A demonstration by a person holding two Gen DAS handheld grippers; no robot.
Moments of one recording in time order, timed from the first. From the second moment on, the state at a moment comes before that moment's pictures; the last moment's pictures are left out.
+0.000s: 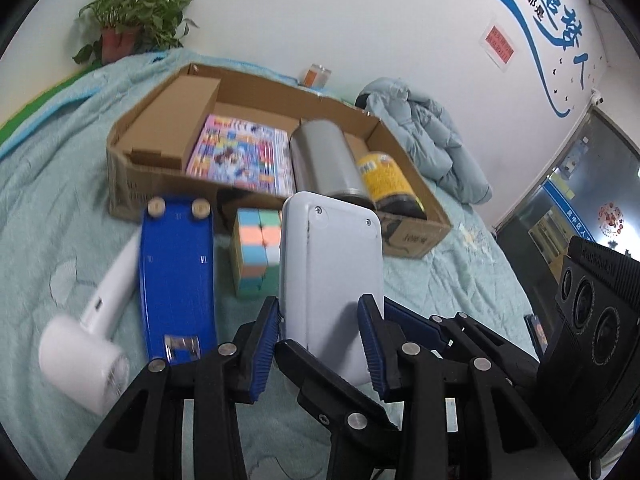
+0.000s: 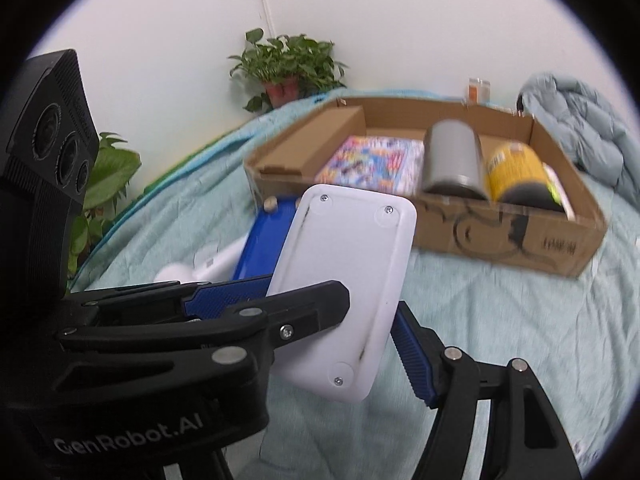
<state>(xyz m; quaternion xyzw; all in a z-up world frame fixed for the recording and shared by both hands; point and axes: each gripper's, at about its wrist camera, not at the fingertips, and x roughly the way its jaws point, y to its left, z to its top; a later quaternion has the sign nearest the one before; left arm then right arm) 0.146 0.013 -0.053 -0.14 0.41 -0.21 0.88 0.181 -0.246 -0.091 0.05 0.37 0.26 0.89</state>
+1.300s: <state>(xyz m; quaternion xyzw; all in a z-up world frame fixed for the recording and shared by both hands) 0.376 0.063 -0.032 -0.14 0.48 -0.19 0.84 0.361 -0.192 -0.075 0.07 0.45 0.28 0.85</state>
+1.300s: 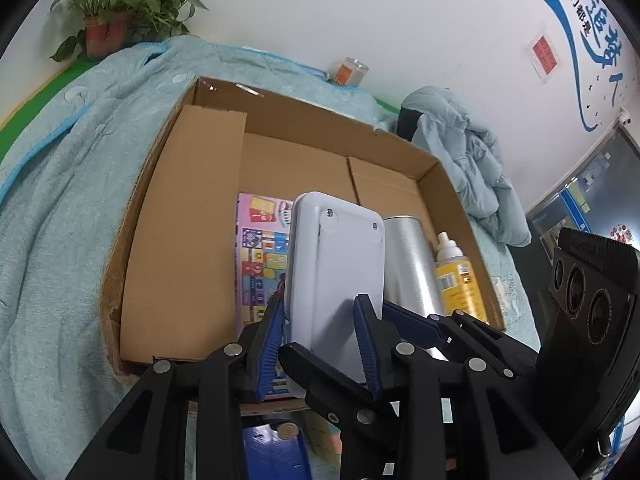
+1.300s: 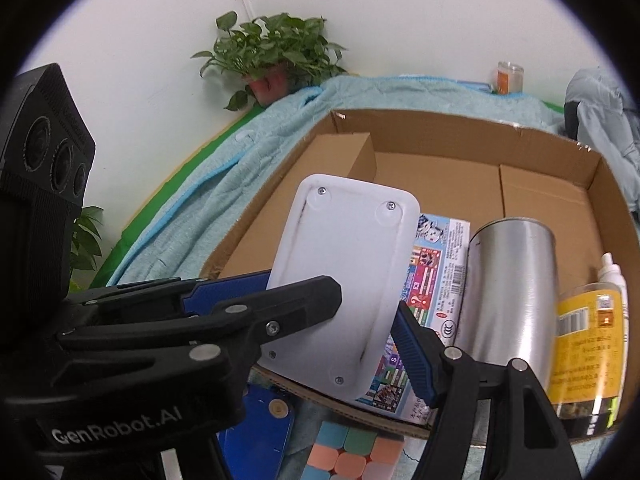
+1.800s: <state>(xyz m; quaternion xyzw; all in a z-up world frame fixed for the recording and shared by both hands) 0.388 0.065 -0.076 -0.13 0.53 -0.17 0.82 0.376 -0.181 -0.113 0.08 0.51 0.29 0.81</state>
